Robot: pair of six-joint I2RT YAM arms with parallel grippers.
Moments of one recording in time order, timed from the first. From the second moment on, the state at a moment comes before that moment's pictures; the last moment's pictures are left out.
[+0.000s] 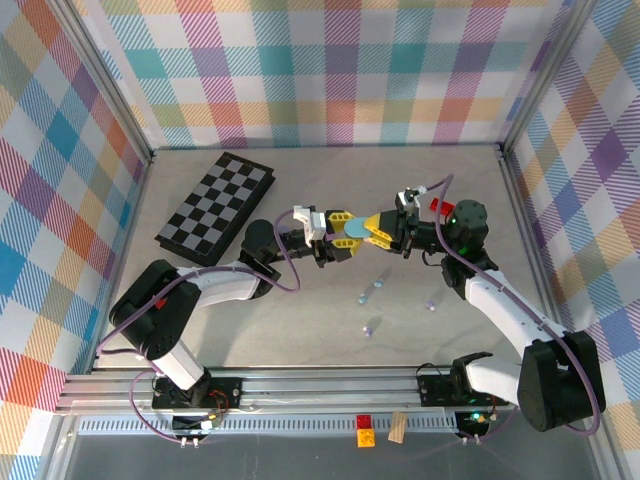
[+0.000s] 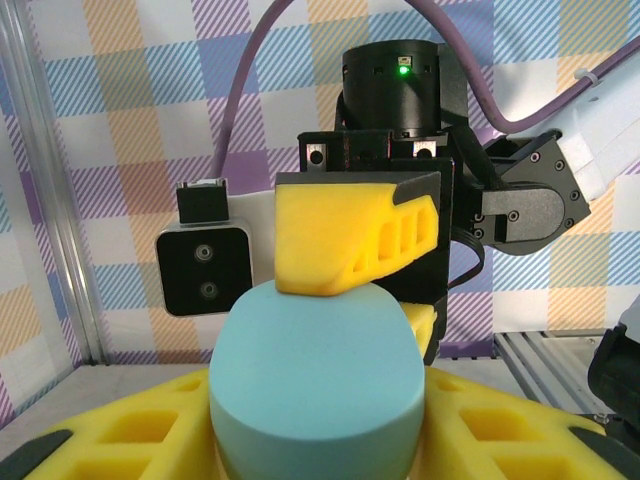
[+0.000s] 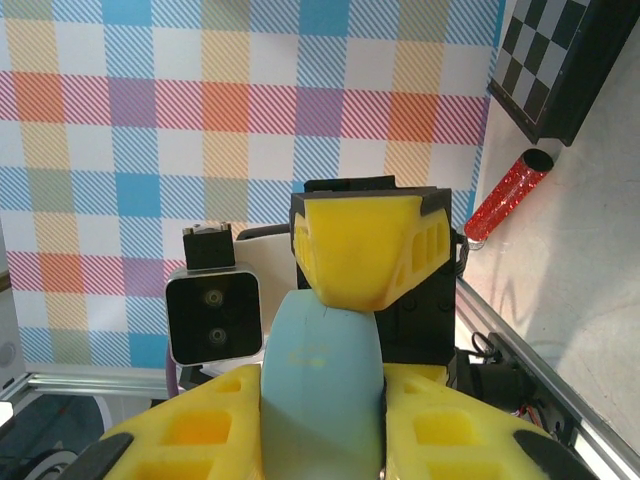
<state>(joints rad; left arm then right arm) -0.68 1.63 0.77 1.20 0.77 -0.11 0.27 1.16 0.67 0.56 -1.13 1.54</state>
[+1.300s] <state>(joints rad) -0.67 1.60 0.78 1.09 0.83 -0.15 0.27 1.10 0.97 -0.17 -0.98 0.80</state>
